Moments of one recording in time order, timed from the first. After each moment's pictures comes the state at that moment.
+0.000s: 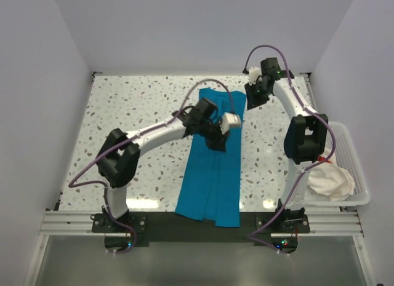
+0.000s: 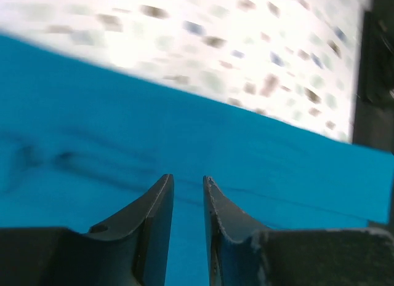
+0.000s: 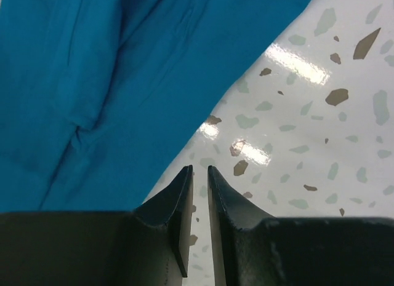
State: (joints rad) left arm -0.84 1.92 1.46 -0.46 0.60 0.33; right arm 0.11 2.07 1.88 -0.92 -0.24 -0.26
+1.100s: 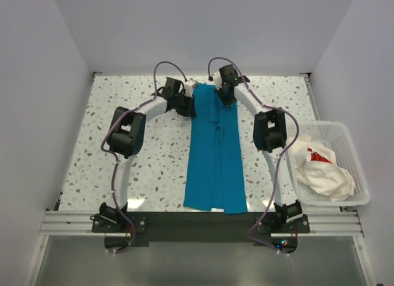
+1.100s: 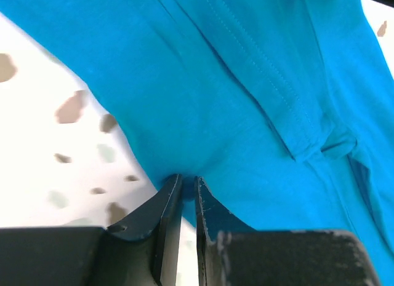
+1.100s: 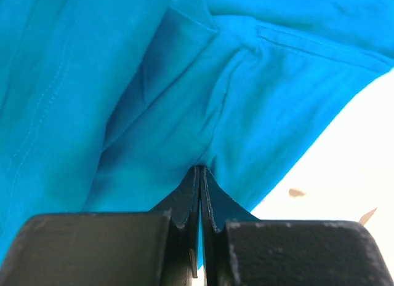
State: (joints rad) left arm -0.37 2.32 1.74 -0.28 0.47 -0.05; right arm 0.33 2.53 2.28 -0.81 0.06 -0.31
